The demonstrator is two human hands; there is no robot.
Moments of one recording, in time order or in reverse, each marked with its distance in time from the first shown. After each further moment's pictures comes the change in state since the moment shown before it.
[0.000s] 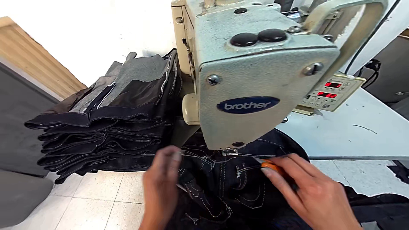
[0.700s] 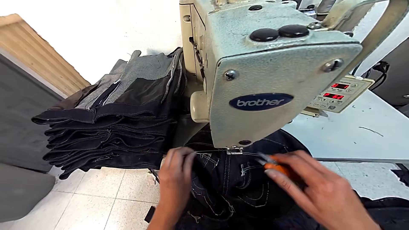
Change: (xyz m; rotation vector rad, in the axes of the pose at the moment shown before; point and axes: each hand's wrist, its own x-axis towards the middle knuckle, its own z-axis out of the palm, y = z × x) left_hand -0.006 -0.015 0.025 0.222 0.060 0.158; right_hand 0.007 0.008 -0.010 0.050 -0.049 -0.022
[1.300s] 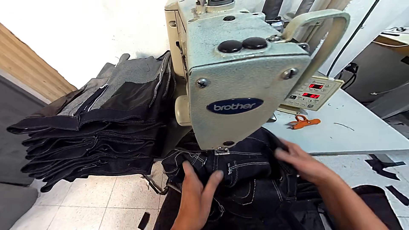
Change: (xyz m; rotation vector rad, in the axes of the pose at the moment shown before) left_hand -0.037 0.045 0.028 -0.518 -0.390 -0.489; right_hand 0.001 0.111 0.029 0.778 -0.278 0.675
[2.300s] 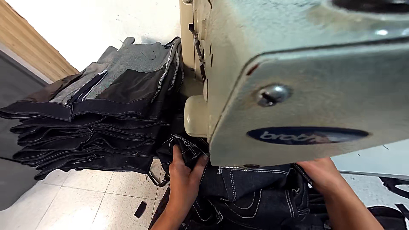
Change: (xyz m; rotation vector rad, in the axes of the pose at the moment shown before) left_hand 0.056 -0.020 -0.006 -0.098 0.309 0.165; right_hand 0.018 -0.031 0.028 0.027 0.250 -0.112
